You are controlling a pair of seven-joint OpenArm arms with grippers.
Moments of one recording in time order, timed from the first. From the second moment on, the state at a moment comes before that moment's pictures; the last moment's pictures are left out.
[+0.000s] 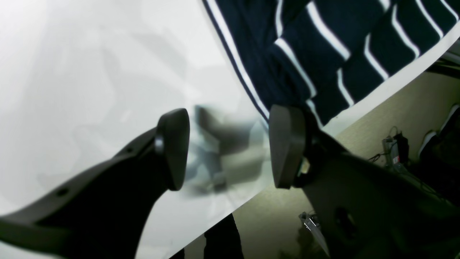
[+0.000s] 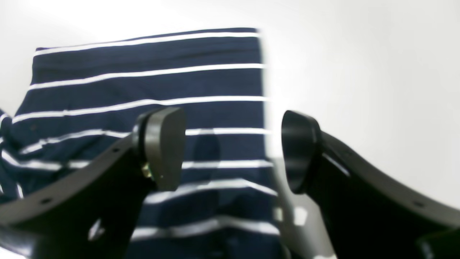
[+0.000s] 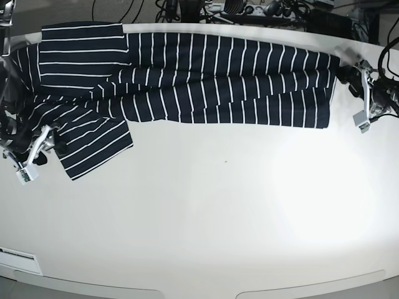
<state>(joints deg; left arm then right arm) 8.7 -59.9 1.2 90.1 -69.9 -38.2 79.6 2.3 40.2 4.5 81.8 40.0 32.4 -46.3</state>
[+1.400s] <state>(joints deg) 8.7 -59.9 1.2 90.1 -71.5 -36.7 76.4 10.7 39.3 4.8 83.6 79.8 40.1 -83.7</state>
